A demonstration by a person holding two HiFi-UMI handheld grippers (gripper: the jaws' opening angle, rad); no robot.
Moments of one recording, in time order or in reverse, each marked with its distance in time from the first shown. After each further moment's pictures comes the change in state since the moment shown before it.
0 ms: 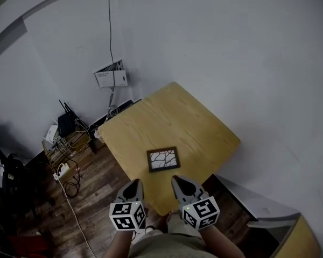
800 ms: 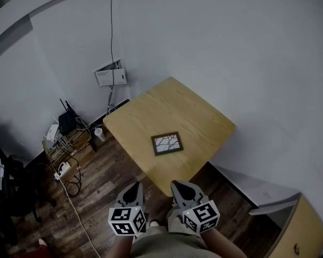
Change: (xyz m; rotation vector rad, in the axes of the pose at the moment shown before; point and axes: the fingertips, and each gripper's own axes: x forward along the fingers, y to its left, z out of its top) left arm -0.108 0.009 -0.031 0.021 -0.044 -0.096; right arm -0.061 0.103 -0.035 -0.025 -0.002 -0.038
